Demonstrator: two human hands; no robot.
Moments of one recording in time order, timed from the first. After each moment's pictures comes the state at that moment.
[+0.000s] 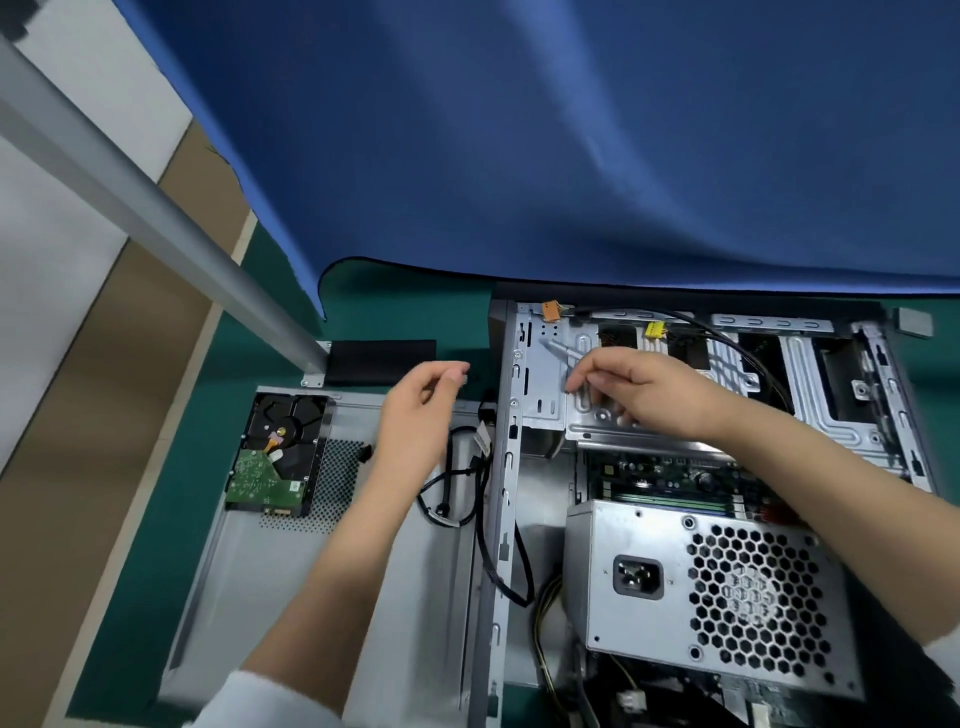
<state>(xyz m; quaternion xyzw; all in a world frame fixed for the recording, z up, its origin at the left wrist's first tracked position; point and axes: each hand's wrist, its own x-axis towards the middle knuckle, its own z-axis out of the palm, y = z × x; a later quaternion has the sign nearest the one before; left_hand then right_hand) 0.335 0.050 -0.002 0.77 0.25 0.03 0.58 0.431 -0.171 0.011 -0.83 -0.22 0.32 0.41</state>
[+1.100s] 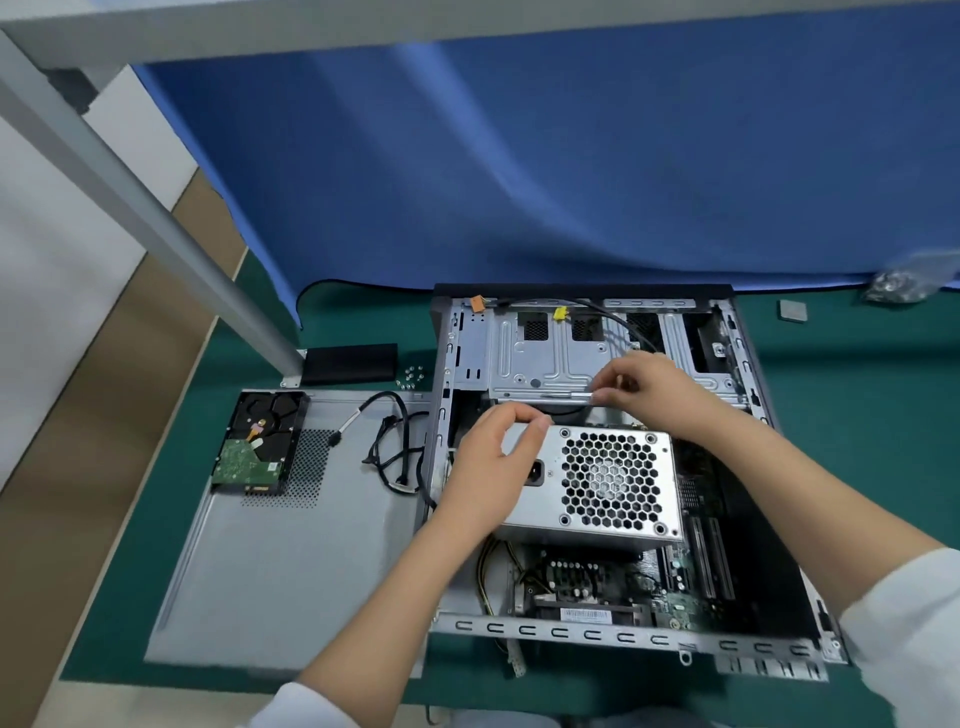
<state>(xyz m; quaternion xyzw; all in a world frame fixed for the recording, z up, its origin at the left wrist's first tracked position) 0.264 -0.083 0.032 0.81 0.09 -0.05 0.58 0.387 -0.268 0.023 -0.92 -0.18 0.20 0.29</state>
